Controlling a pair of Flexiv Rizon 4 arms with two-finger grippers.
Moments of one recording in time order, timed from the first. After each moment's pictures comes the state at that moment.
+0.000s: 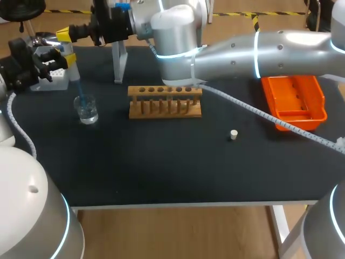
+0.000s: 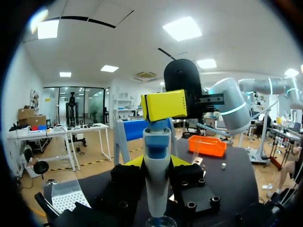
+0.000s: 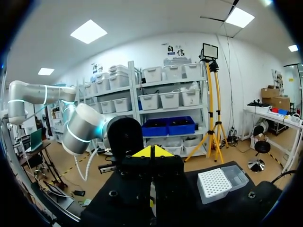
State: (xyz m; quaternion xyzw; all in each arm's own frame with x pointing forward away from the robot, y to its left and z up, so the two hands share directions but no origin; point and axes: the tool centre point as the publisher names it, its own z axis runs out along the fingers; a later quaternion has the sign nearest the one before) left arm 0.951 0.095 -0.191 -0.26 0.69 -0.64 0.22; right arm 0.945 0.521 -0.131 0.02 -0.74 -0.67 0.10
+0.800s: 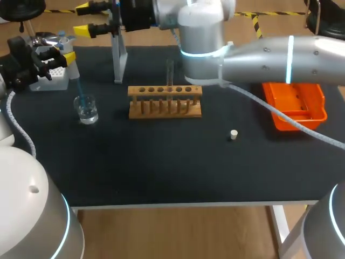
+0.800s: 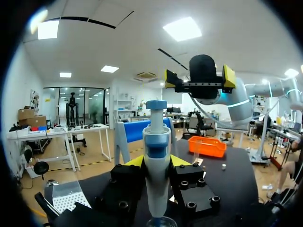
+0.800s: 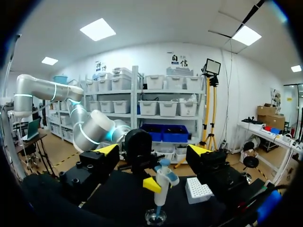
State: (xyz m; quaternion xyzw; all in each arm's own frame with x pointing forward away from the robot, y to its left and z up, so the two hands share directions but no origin) left arm 0.952 0.095 -0.188 -0.26 0.69 -0.64 0.22; right arm 0.931 0.450 -0.083 0.05 -0.73 -0.68 0.04
